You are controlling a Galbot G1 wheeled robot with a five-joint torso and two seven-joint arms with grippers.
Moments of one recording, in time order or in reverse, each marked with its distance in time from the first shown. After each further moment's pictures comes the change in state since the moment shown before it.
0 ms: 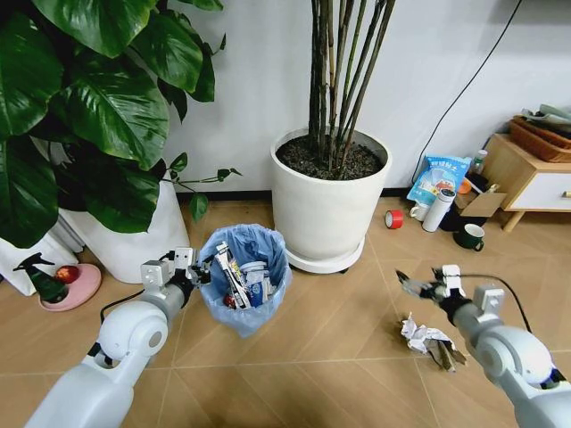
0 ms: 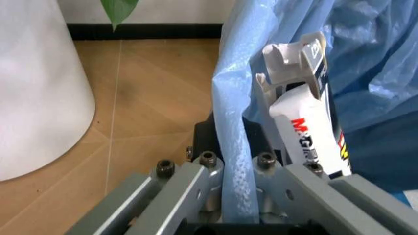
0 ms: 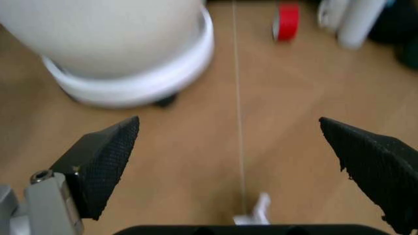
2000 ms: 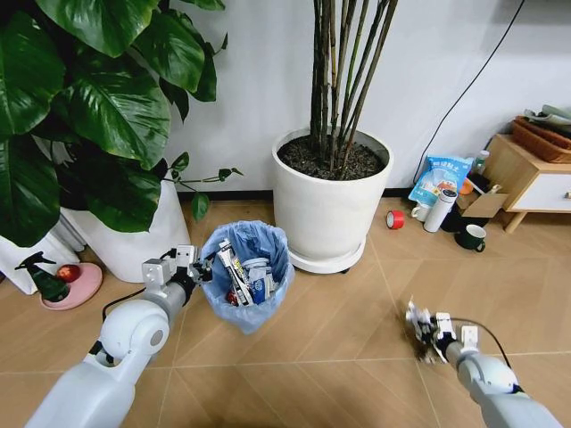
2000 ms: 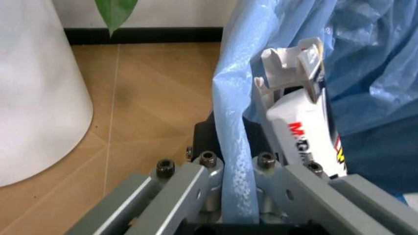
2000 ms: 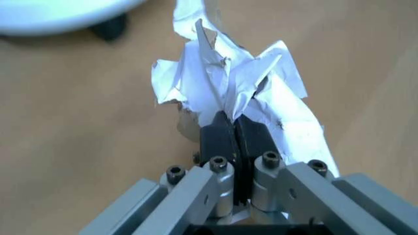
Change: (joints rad) left arm -0.005 0.006 0.007 0.005 0.006 -0.015 0.012; right arm 0.178 0.071 -0.117 -0.319 -0.108 0.084 -0.049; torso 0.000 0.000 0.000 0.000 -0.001
